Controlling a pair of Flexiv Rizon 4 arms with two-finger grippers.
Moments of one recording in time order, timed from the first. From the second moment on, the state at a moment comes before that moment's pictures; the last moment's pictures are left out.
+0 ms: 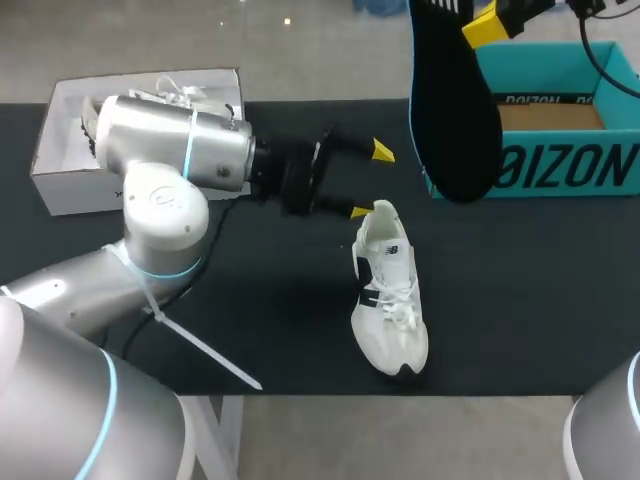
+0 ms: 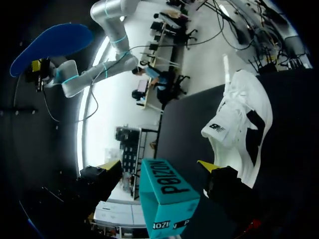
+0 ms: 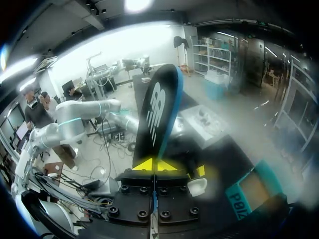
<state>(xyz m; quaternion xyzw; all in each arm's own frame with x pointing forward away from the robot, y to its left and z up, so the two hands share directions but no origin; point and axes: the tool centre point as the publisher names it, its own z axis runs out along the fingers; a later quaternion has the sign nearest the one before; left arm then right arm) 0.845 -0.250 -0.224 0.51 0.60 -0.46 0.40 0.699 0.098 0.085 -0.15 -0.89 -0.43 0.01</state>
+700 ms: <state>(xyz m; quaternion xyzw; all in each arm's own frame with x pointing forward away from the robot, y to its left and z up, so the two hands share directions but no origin) 0.796 -0.218 -0.166 0.47 0.50 -0.51 0.53 0.699 0.098 0.085 -0.15 -0.89 -0.43 0.01</state>
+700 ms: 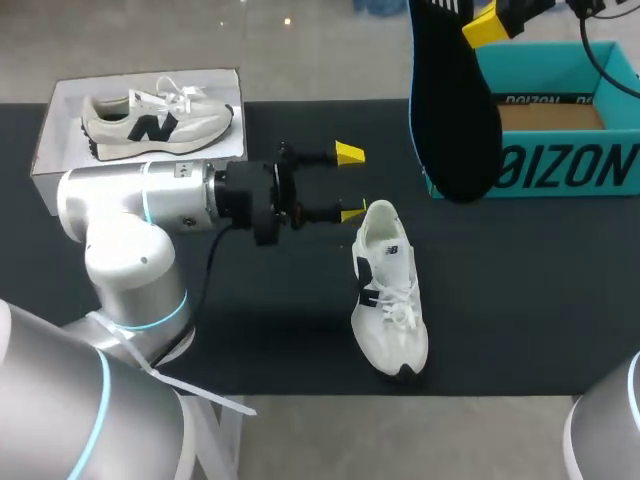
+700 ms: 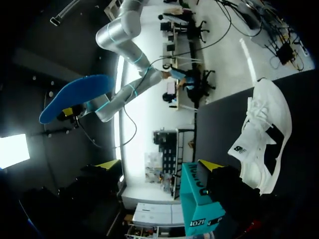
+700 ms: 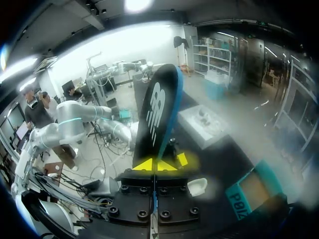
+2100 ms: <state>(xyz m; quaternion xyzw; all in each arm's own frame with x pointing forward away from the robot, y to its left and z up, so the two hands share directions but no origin) 0.806 -0.221 -0.153 0.47 0.50 -0.49 0.53 0.744 -0.009 0.053 -0.25 -0.86 -0.43 0.11</state>
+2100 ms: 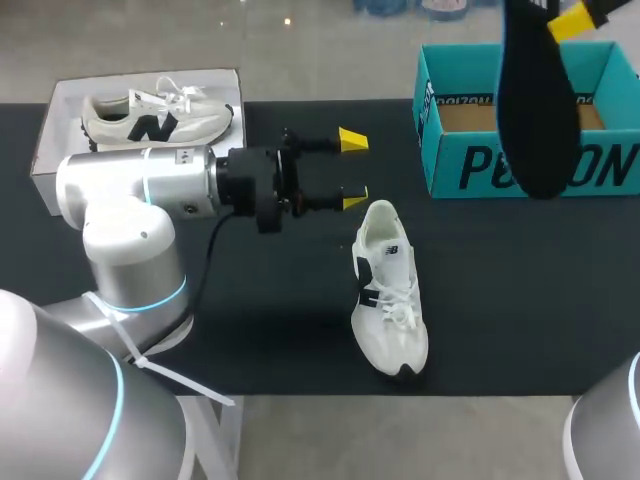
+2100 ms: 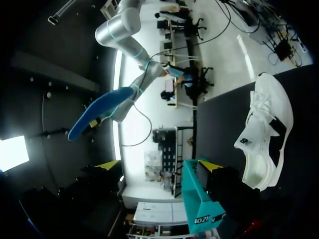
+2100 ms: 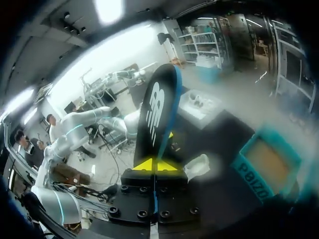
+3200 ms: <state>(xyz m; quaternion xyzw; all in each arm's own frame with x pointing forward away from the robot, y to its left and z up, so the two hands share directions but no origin) 0.806 -0.221 -0.154 0.47 0.50 -0.49 0.53 0.813 0.043 -0.109 -0.28 -0.81 -0.45 0.24</state>
